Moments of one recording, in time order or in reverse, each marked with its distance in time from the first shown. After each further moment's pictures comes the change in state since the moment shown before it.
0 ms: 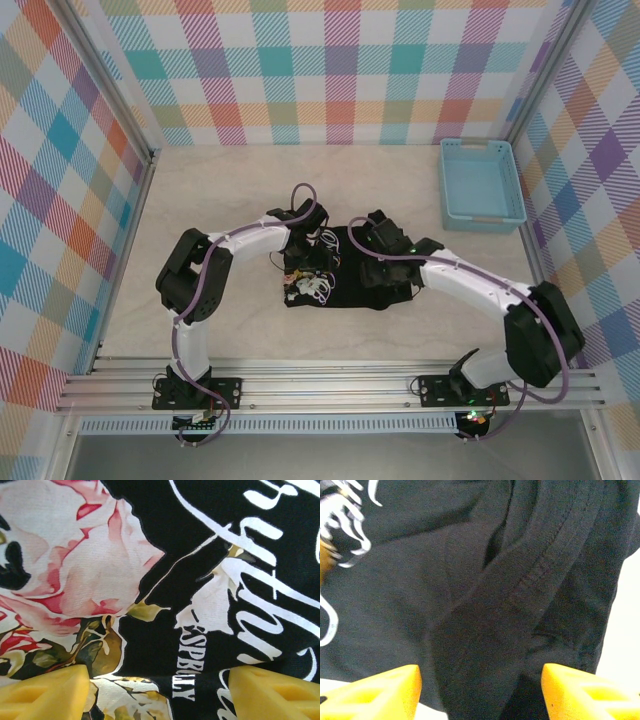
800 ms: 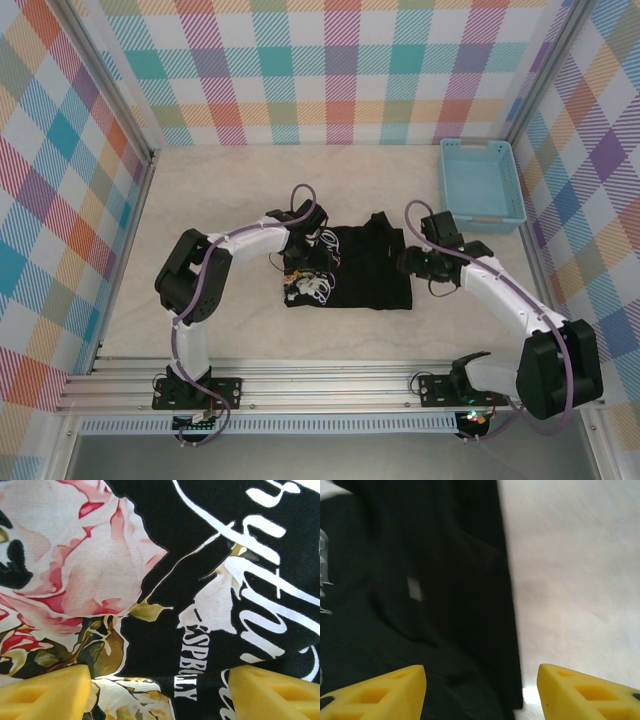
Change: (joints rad) left arm 0.000 -0.012 -0.026 0.024 -0.001 0.002; right arm -0.302 -0.161 -0.041 0.020 -0.161 -0.002
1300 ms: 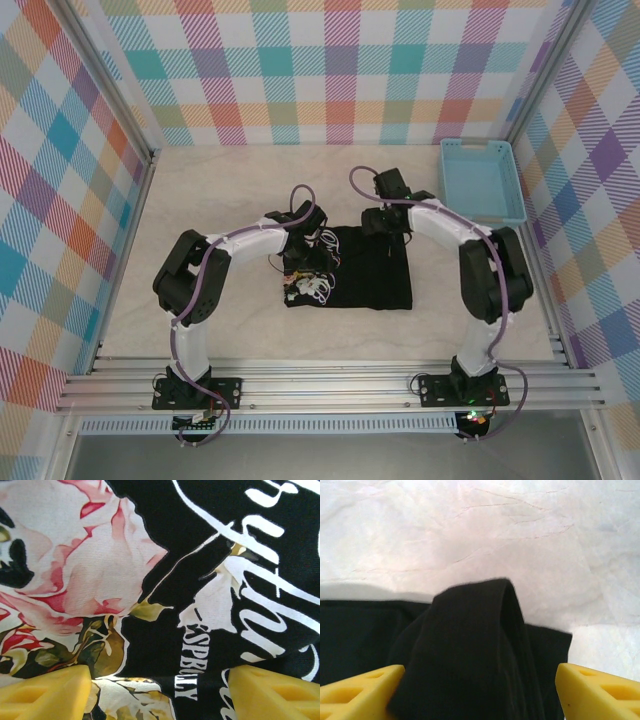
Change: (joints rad) left arm 0.000 -0.008 -0.015 0.016 -0.002 0.000; right arm 0.052 0.592 0.458 0.087 0.167 -0.186
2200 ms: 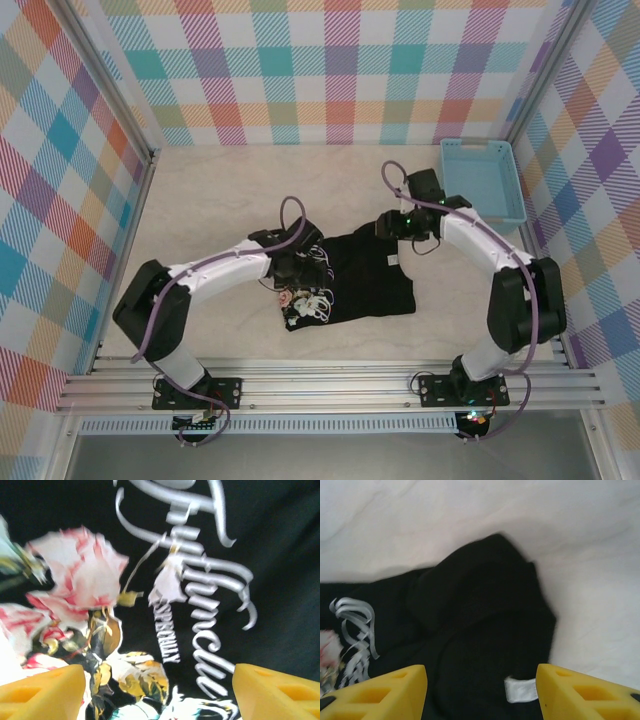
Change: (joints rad) left arm -0.079 -0.307 -0.189 0.003 -0.124 -0.091; right arm -0.084 -0.282 -0.171 -0.083 -0.361 0.039
